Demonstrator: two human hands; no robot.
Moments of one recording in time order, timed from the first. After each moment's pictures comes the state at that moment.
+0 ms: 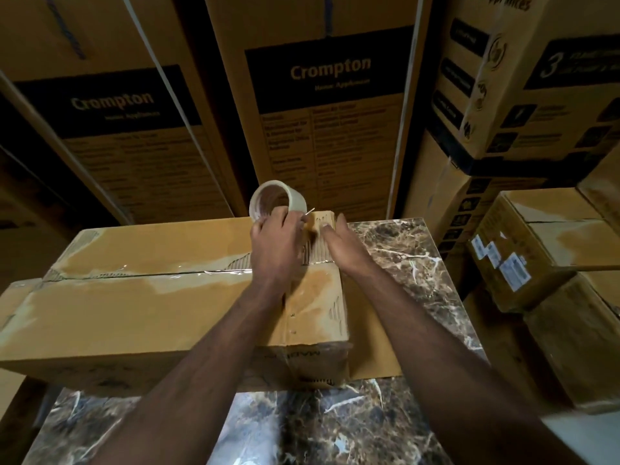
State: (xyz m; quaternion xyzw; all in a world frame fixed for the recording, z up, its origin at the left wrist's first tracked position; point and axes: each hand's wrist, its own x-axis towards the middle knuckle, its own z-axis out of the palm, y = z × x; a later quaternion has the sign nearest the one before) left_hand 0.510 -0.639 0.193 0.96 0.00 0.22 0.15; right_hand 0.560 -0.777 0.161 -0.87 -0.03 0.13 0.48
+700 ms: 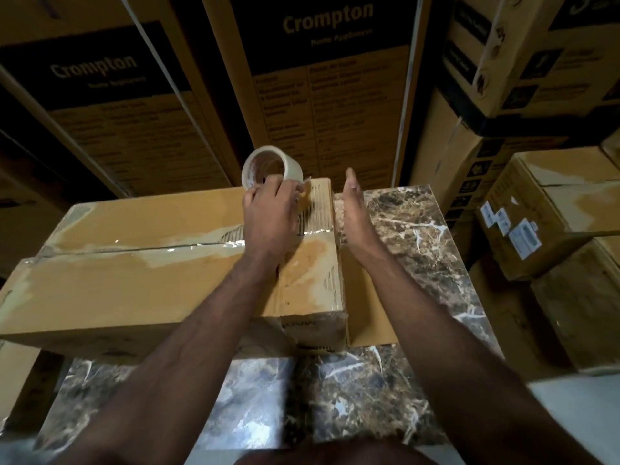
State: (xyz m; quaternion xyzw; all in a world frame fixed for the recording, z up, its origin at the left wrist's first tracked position) left_hand 0.526 -0.637 0.196 0.96 -0.02 0.26 0.12; right_hand 0.549 -0.785 0.169 -0.74 -0.03 0.04 0.68
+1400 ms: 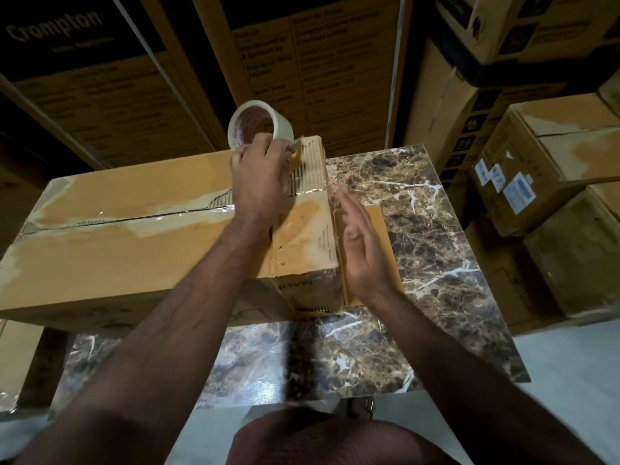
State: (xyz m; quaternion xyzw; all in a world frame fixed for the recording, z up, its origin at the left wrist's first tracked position) left_hand 0.516 -0.636 0.187 0.96 -0.04 0.24 0.13; right_hand 0.438 -0.802 0.114 -0.77 -0.15 -0.11 0.61
